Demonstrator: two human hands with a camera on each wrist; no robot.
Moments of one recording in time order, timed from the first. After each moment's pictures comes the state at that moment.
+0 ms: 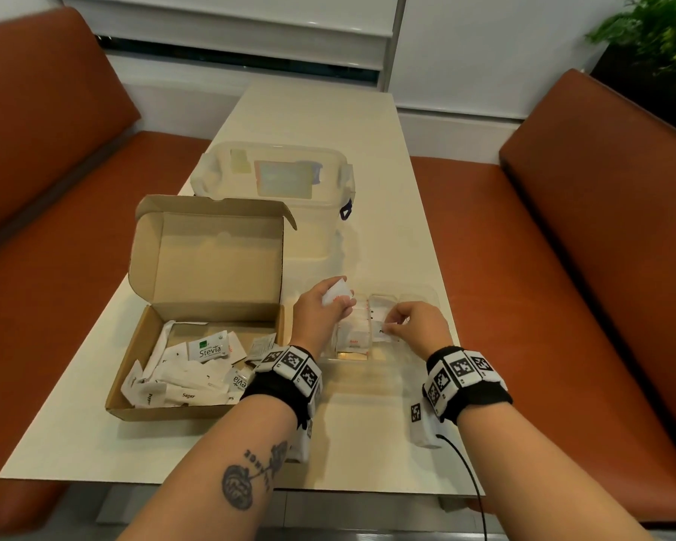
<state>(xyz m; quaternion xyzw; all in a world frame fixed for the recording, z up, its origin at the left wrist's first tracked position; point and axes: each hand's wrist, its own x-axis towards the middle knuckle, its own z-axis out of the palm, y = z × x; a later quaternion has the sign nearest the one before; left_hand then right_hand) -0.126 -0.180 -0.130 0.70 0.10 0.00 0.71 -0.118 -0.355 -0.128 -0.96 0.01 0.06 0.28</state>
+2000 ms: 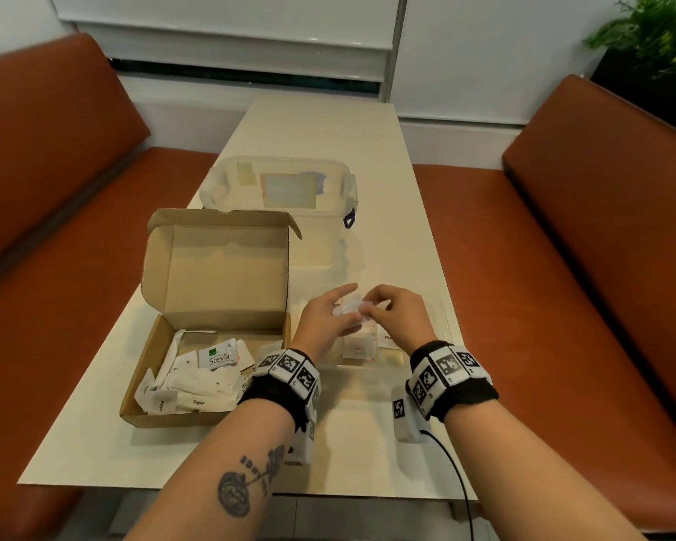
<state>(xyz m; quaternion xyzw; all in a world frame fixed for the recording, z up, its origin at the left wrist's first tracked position) -0.125 -0.170 -0.128 0.68 0.02 -0.08 0.73 -0.117 -0.316 -0.105 -0.90 -0.04 -0.01 0.43</state>
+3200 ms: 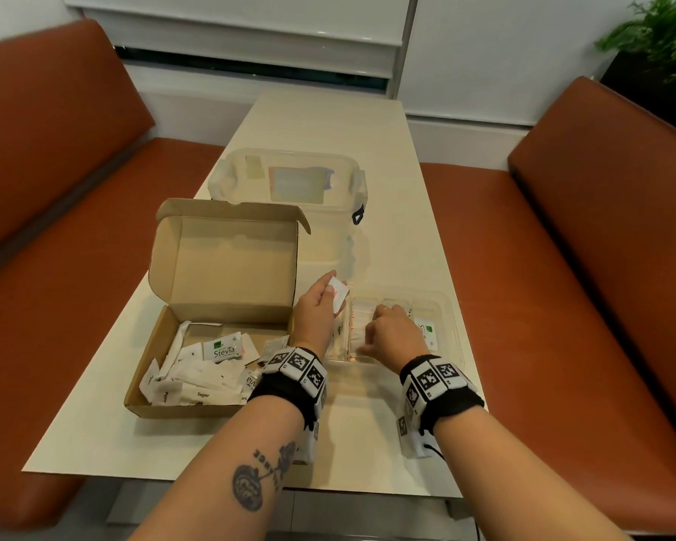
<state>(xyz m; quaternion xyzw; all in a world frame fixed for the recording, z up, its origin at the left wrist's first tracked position) -0.112 -0.163 -0.154 0.69 0.12 0.06 0.71 -0.128 -0.302 -0.132 -0.98 -0.14 0.09 0.09</state>
